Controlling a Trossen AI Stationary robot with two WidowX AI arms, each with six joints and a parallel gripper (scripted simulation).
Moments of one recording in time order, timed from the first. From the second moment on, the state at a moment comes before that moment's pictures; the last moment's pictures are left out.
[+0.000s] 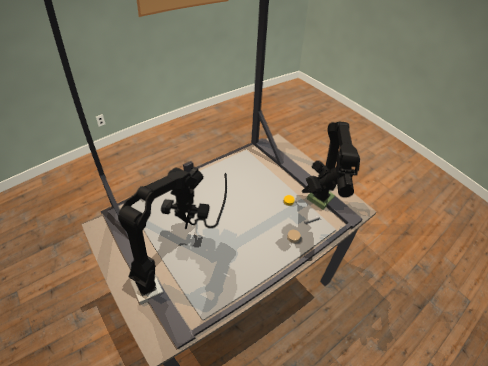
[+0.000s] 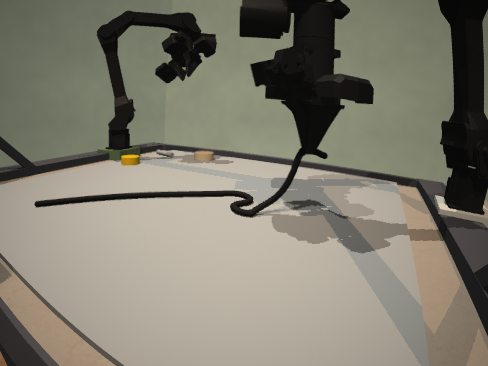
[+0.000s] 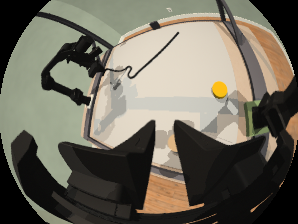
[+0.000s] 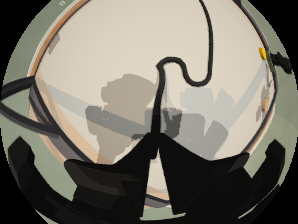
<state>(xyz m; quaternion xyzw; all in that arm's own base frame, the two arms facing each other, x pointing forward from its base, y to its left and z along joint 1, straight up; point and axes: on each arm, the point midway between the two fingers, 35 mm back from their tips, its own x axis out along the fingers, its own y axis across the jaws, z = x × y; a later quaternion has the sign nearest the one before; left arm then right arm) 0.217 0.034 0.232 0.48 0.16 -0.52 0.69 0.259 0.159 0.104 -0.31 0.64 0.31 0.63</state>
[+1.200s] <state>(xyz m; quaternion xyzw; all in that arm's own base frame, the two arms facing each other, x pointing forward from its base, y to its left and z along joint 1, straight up) 0.217 0.034 0.232 0.48 0.16 -0.52 0.69 0.268 0.204 0.106 -0.31 0.63 0.31 0.64</state>
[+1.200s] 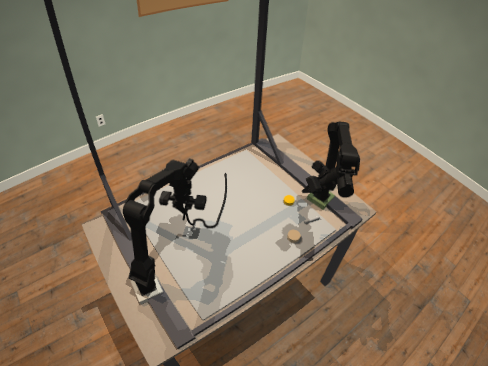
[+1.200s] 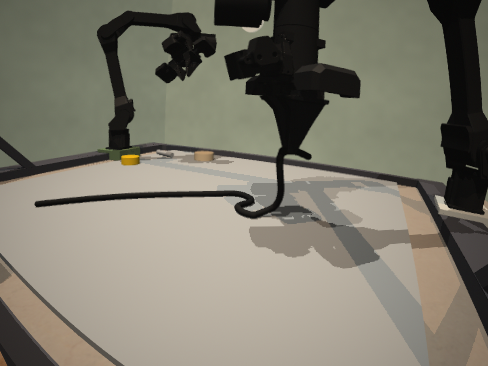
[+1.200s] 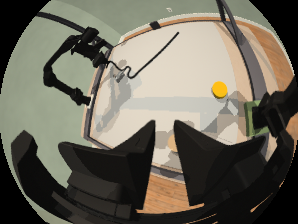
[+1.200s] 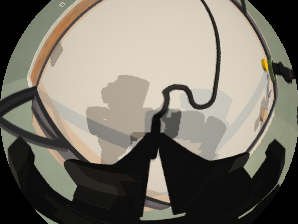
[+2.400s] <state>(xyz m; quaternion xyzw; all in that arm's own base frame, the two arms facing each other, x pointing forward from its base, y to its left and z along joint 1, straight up) 0.217 0.034 0.232 0.48 0.16 -0.52 0.69 0.301 0.260 0.107 -0.31 0.63 0.31 0.64</state>
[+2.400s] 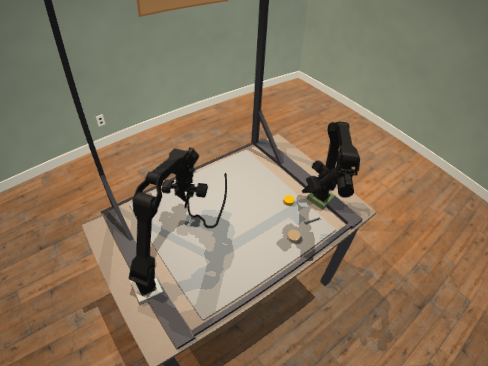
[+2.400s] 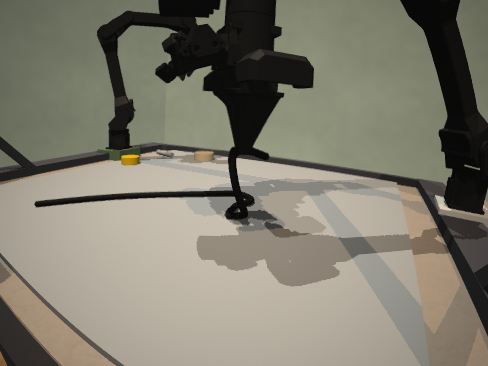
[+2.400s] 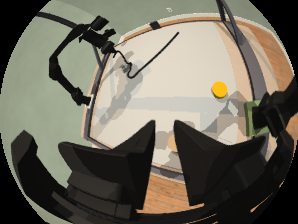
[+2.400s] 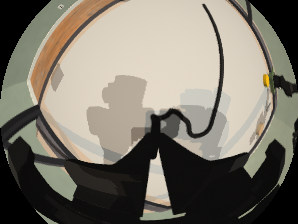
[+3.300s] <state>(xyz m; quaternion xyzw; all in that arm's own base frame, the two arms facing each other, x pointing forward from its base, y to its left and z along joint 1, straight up) 0.217 0.034 0.232 0.48 0.16 -0.52 0.69 0.321 0.295 0.109 -0.31 0.63 0.31 0.64</state>
